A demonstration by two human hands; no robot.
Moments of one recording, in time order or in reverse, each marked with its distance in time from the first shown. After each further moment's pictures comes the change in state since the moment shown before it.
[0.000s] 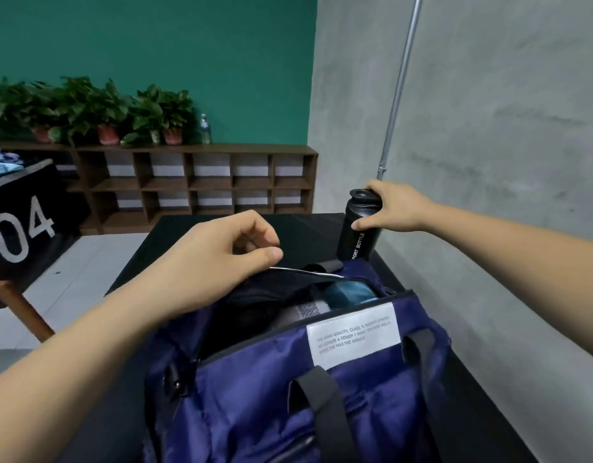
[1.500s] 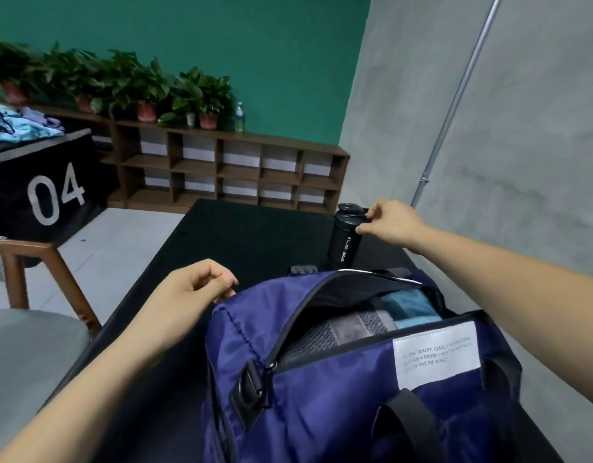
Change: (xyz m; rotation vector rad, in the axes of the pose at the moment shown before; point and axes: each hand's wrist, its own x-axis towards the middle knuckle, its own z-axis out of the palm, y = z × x) left_hand -0.060 -0.164 -0.006 -0.407 0.218 -0.335; right_hand 0.052 -0.099 0.073 0.162 0.009 0.181
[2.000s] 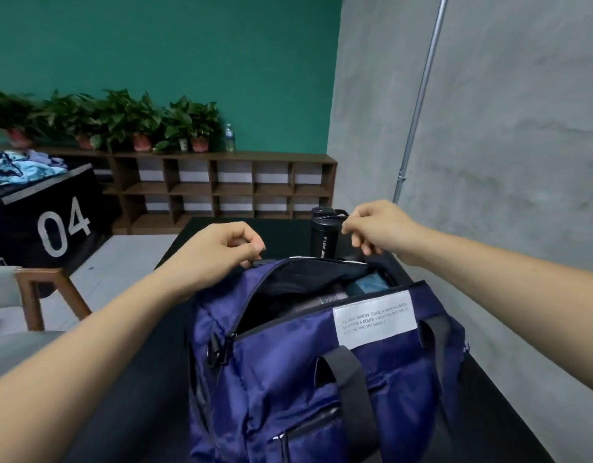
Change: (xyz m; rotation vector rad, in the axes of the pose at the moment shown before) left_hand 0.017 0.106 0.037 0.297 -0.173 0.163; right_hand -0.121 -0.007 -0.062 0.553 -0.113 0.002
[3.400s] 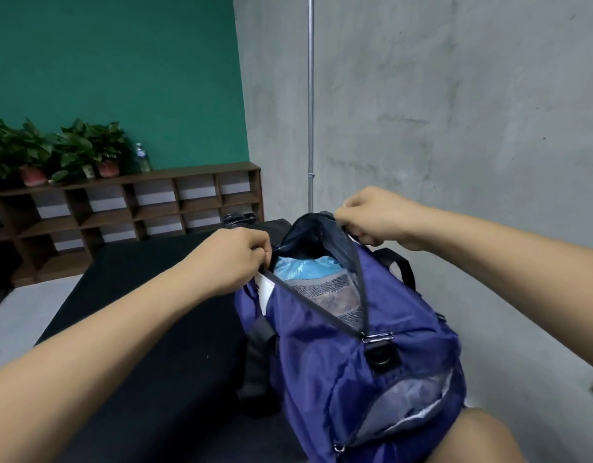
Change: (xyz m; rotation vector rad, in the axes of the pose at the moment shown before) left_hand -0.004 0.160 0.120 0.546 -0.171 0.198; right_hand -0.142 0.027 -0.136 -0.146 0.114 0.068
